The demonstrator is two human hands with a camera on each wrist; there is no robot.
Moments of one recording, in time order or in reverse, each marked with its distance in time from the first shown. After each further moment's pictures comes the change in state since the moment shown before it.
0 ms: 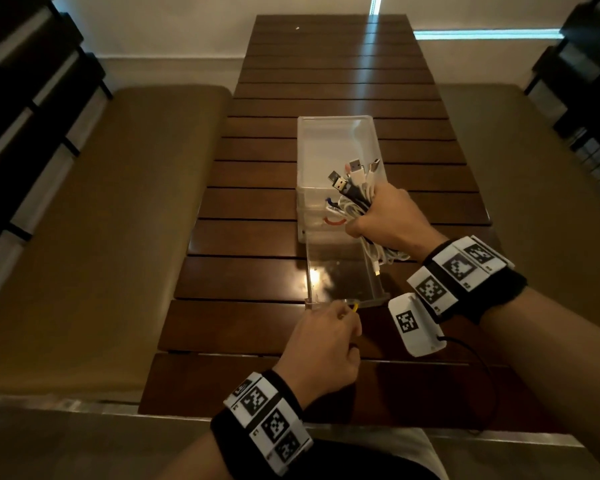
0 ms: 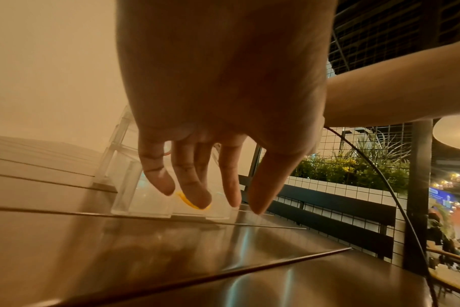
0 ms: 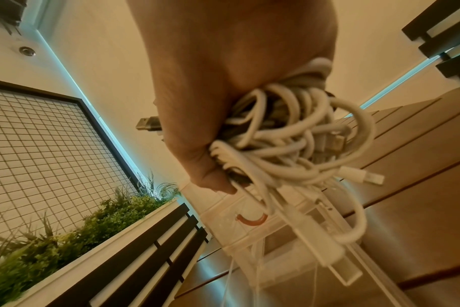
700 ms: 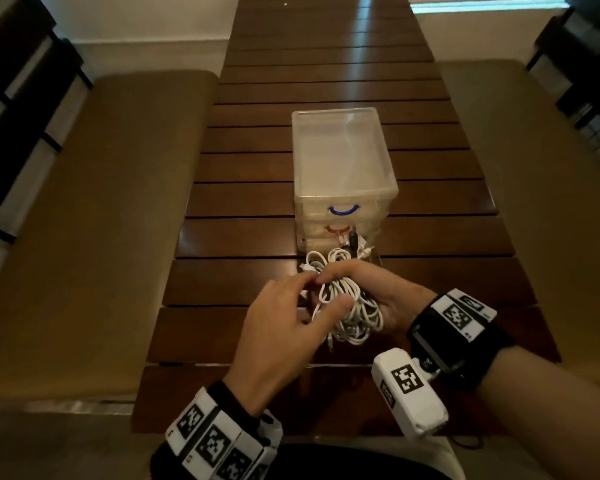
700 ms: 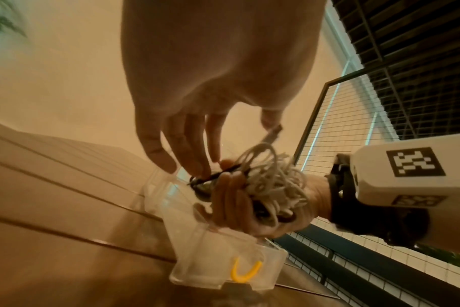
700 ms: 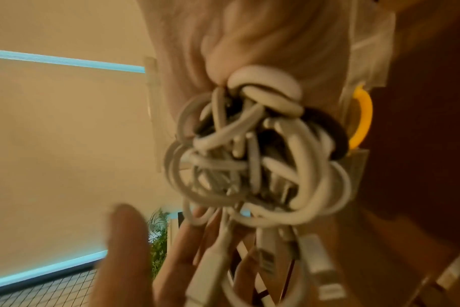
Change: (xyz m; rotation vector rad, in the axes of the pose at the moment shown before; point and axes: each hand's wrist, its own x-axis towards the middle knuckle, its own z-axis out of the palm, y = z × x) left_hand -0.007 -0.014 -0.048 -0.331 0.287 -0.236; right_hand -0.031 0.024 0.065 1.199 -0.763 0.642
